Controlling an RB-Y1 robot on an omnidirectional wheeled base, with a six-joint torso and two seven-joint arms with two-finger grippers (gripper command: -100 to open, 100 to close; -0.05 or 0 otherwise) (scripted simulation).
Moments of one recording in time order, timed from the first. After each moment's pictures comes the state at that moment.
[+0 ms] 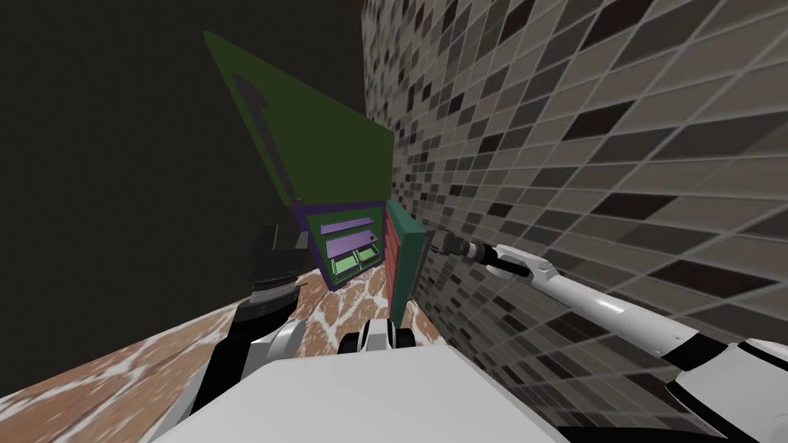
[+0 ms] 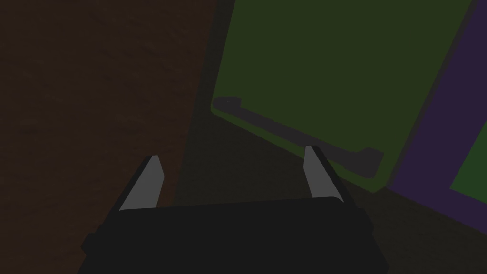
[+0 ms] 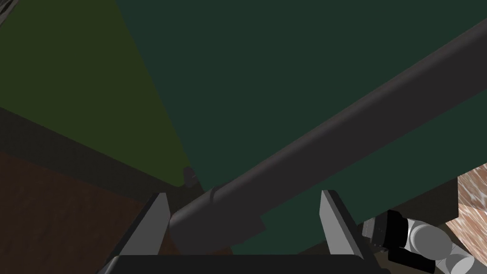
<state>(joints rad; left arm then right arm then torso) 0.51 -0.05 0.00 -2.37 -0.05 -0.52 0.06 -0.09 -1.43 0.27 -1.61 0.03 -0.92 1.17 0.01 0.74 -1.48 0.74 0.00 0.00</state>
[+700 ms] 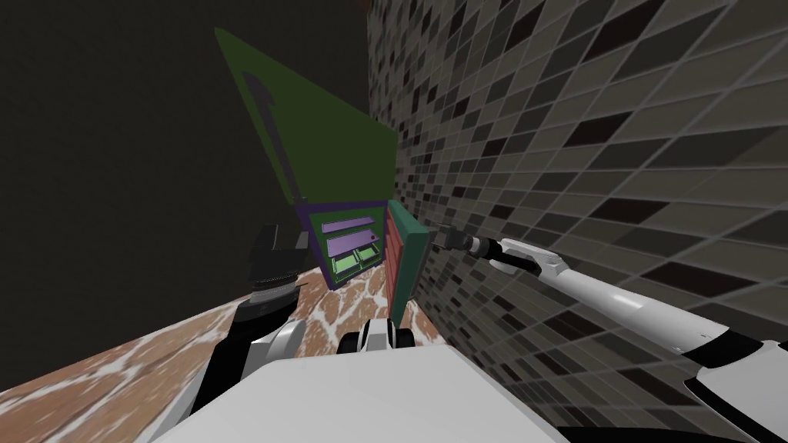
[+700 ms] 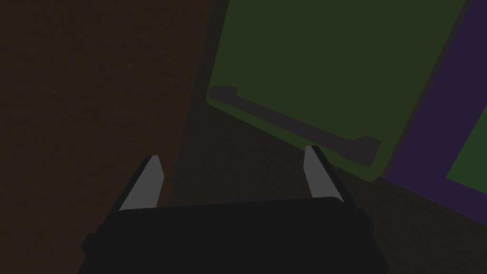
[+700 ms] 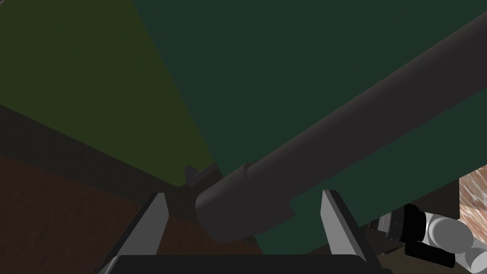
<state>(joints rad) 0.51 -0.05 0.00 -2.37 -0.05 -0.52 0.06 -0.09 -1.49 0.23 -1.64 -0.01 -0.91 1.11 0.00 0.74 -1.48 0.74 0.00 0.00</state>
